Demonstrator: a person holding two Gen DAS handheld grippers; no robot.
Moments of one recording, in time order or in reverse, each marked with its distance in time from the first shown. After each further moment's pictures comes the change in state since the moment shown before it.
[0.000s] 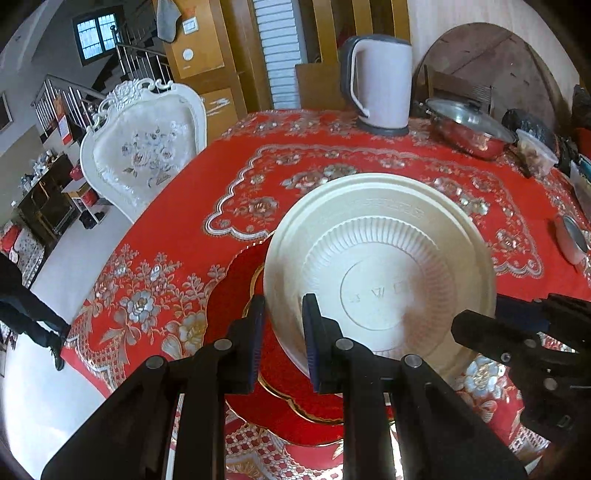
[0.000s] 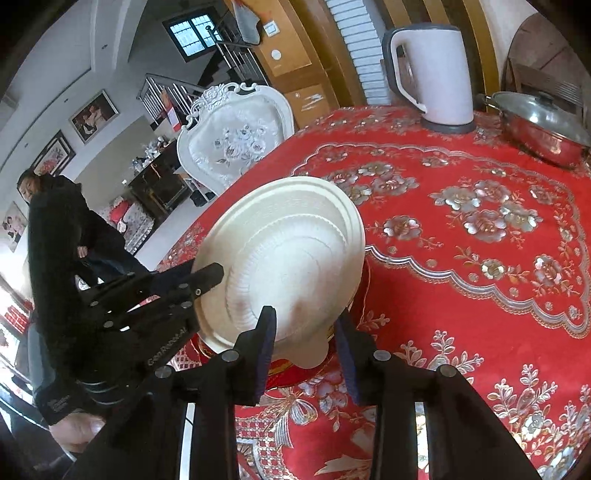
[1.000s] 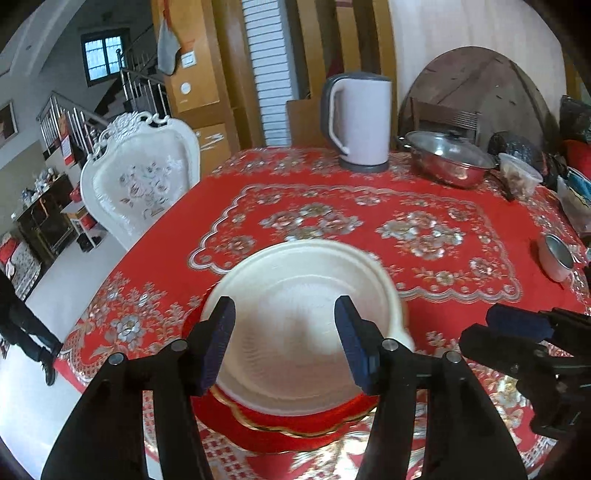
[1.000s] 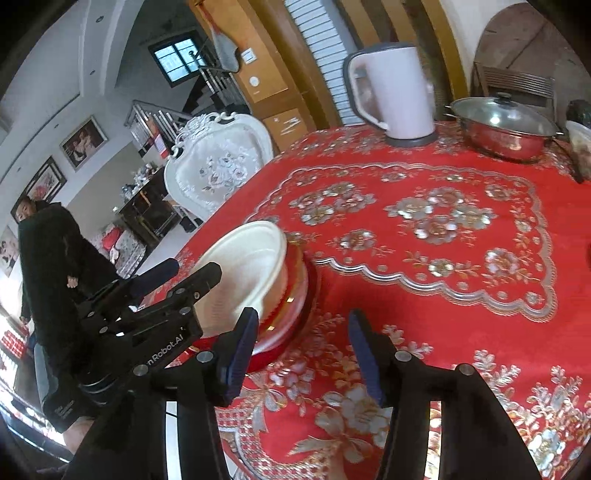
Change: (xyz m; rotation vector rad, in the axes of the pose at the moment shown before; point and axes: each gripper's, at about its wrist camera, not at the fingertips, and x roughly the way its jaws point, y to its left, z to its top) left arm -0.033 -0.036 0.005 0.003 -0.160 -0.020; right arm -0.052 -0.037 -0.009 0.074 -0.095 -0.045
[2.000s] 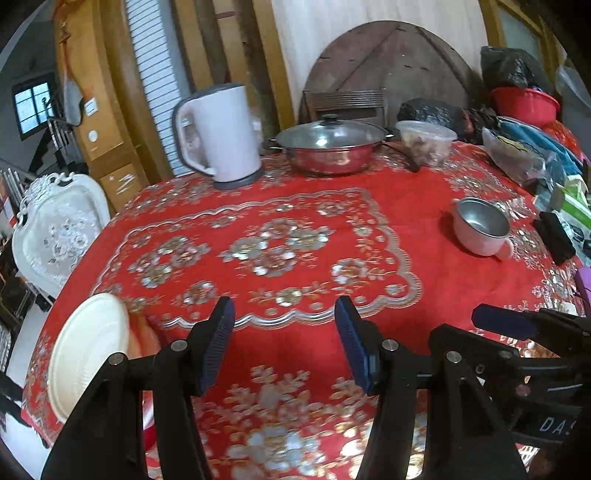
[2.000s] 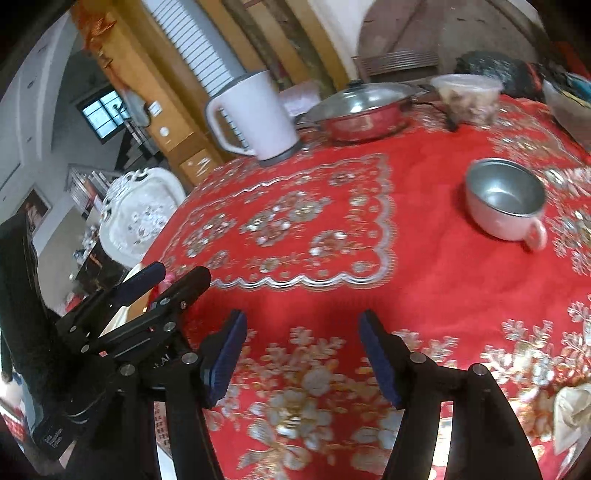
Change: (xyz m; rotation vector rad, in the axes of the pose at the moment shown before) left arm -0.005 -0.184 0.007 0.223 -0.034 -0.186; right arm -0.086 -0.152 -0.039 0.258 -0.098 -0.184
